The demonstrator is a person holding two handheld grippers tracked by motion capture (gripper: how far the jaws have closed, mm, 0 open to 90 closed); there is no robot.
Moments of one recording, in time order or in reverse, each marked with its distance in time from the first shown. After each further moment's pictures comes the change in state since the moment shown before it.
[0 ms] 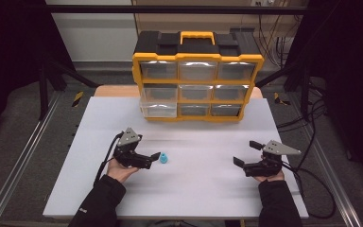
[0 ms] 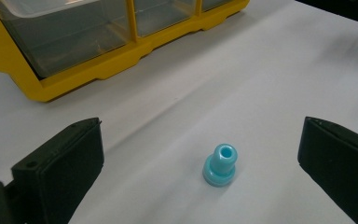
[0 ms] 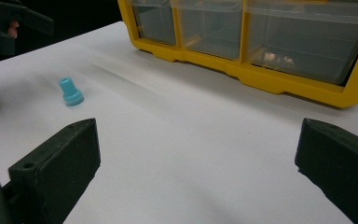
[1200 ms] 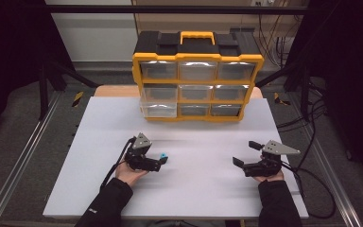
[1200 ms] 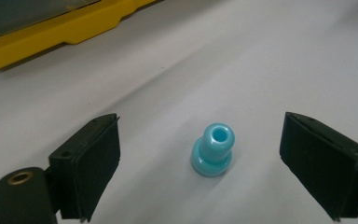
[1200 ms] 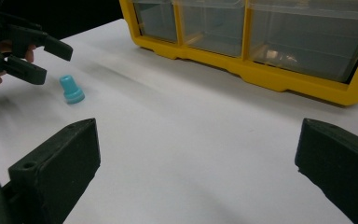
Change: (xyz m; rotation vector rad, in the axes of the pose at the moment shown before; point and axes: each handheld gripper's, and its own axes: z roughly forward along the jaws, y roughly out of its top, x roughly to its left) left arm -0.013 -0.014 0.033 0.103 0.004 -0.005; right arm 0.000 -0.001 0.001 0.010 0.008 0.002
